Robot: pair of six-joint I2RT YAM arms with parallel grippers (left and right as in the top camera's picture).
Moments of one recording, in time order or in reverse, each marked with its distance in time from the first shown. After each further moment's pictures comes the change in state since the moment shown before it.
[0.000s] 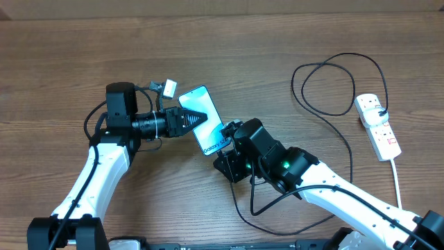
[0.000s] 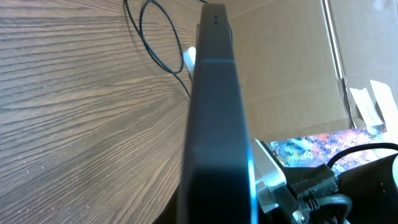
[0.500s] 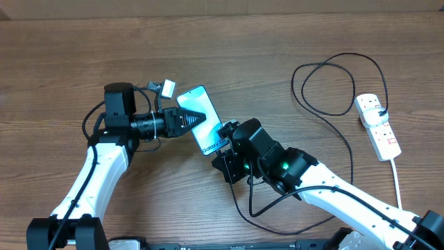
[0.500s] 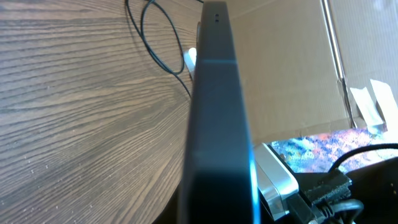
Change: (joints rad) left arm 0.009 0.000 0.001 -0.019 0.012 0.030; right arm 0.008 0.000 -0.002 0.048 -0.029 -0.001
